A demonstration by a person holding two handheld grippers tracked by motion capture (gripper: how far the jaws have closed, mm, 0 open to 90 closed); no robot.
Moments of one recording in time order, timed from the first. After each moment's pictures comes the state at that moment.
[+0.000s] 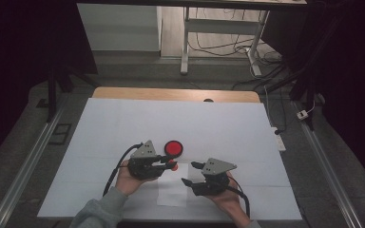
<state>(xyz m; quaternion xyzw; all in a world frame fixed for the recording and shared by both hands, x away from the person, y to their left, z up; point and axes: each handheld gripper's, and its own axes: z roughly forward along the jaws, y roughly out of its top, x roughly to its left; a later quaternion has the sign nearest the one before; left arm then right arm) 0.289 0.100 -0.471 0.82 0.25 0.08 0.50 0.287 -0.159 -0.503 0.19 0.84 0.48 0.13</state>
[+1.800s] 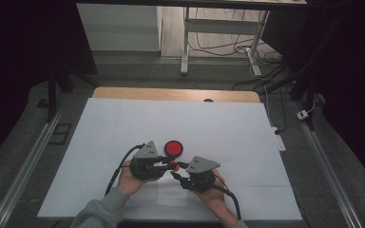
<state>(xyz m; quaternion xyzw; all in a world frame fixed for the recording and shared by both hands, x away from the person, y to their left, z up) 0.291 0.096 -0.476 0.83 0.25 0.07 0.50 0.288 -0.122 -0.503 0.18 0.85 0.47 0.16</state>
